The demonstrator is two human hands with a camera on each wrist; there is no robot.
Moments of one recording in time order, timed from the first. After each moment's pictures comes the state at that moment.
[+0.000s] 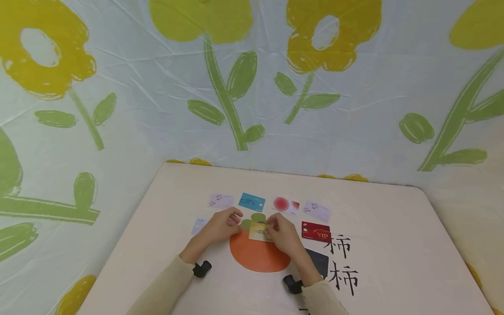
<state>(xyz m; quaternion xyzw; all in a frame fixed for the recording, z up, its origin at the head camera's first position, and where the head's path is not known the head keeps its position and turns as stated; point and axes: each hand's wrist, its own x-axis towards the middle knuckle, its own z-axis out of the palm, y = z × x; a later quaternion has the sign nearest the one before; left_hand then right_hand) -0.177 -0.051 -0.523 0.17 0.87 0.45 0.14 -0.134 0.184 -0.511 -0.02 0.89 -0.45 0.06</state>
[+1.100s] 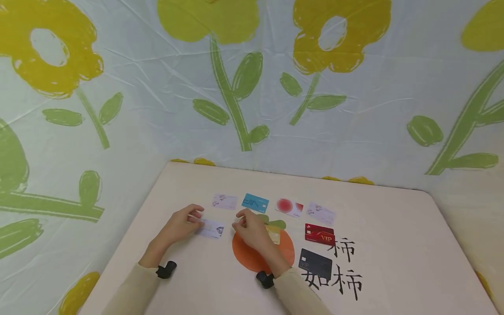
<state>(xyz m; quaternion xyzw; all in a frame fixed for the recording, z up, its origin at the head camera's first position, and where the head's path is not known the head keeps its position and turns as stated) -0.175 -0.163 -0.520 0.09 0.89 0.45 0.05 -0.153 0.100 -0.512 -0.11 0.87 -0.48 0.07</state>
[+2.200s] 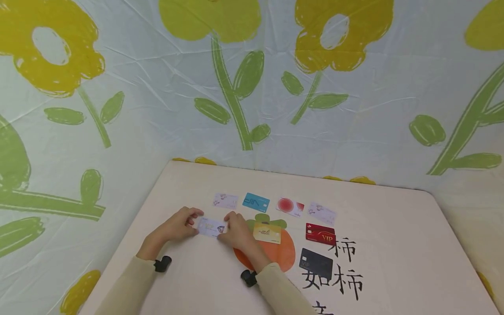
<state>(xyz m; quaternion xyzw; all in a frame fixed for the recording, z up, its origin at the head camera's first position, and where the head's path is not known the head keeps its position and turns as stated) -0.183 -0.184 -0.530 0.14 0.91 0.36 0.14 -0.158 0.054 -0.527 -0.11 0.90 -0.41 0.12</state>
